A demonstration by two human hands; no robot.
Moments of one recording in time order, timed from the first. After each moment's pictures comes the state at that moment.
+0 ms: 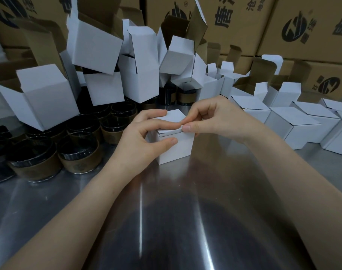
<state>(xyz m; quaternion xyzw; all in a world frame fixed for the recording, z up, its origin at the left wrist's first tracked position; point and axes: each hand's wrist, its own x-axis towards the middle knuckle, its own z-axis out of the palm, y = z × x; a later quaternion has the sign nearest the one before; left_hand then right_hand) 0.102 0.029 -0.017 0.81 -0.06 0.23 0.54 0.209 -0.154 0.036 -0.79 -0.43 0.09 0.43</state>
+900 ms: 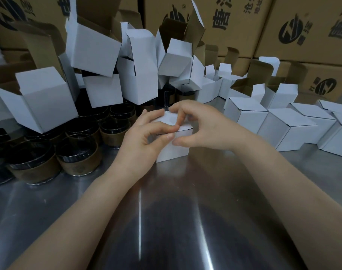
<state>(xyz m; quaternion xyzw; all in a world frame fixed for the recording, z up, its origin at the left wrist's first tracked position) 0.102 0.020 -0.013 0.83 -0.05 0.25 0.49 0.199 -0.140 0.027 -0.84 -0.46 -0.01 0.30</state>
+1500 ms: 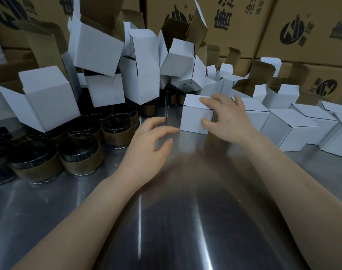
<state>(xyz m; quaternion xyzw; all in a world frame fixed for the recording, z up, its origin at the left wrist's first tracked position) 0.106 0.019 -0.023 0.90 -0.02 0.23 0.38 0.252 -0.164 0.004 -0.94 -0.27 -0.17 0.12</state>
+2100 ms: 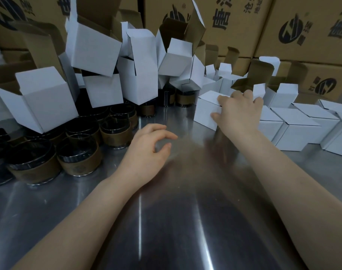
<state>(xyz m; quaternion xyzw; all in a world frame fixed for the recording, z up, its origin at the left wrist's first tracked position) 0.106 0.019 -0.026 0.90 0.00 0.21 0.38 0.253 -0.159 0.012 -0.96 -0.08 -0.27 -0.05</state>
